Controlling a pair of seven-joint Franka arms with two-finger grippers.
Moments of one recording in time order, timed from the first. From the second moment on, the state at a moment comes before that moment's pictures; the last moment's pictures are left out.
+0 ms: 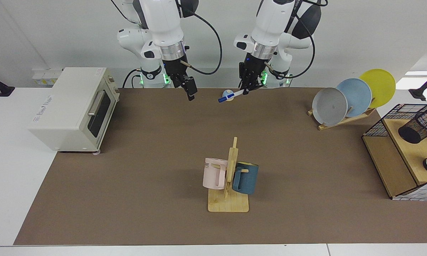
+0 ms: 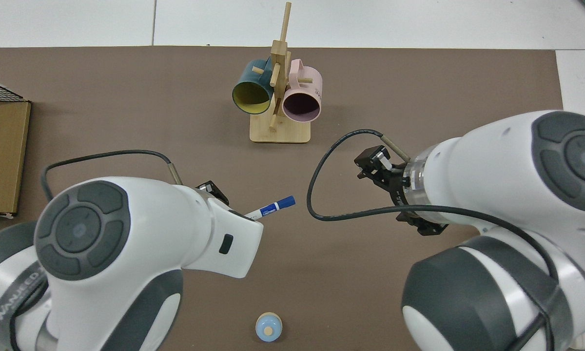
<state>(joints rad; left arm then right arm) -0.19 -0.14 -0.32 -1.88 -0.18 1.84 0.72 0.26 -0.03 0.14 -1.70 0.09 1.75 1.20</state>
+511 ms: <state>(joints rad) -0.02 -0.15 -0.30 -1.86 0.05 1.63 0.72 0.12 -0.03 0.13 -1.70 0.05 1.74 0.41</state>
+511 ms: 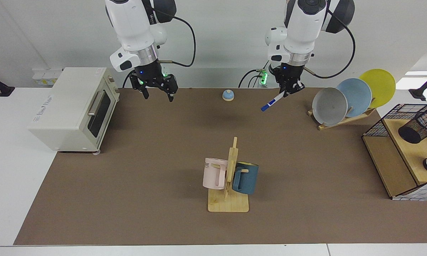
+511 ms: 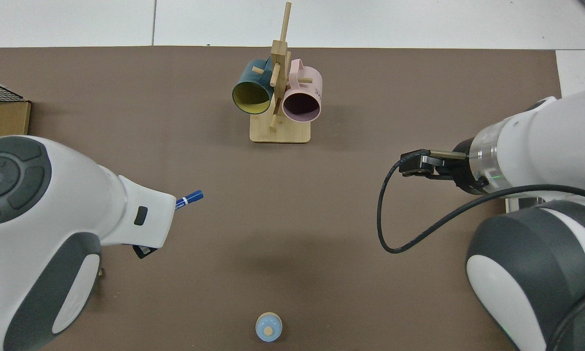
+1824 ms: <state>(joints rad) 0.11 -0.15 -0.25 -1.71 0.73 1.50 0.91 0.07 0.02 0.13 -1.53 -0.02 1.51 0.21</state>
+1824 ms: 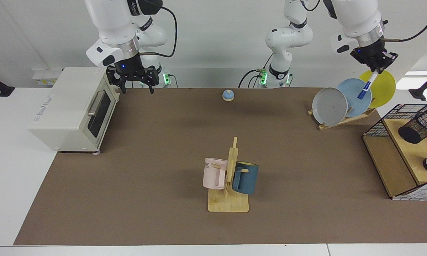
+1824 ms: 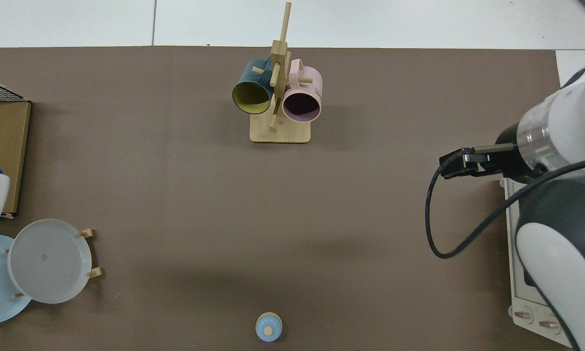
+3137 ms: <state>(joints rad) 0.45 -0.03 -0.22 -1.58 0.97 1.80 1.52 0.06 -0.03 0.14 -1.59 0.01 1.56 0.35</state>
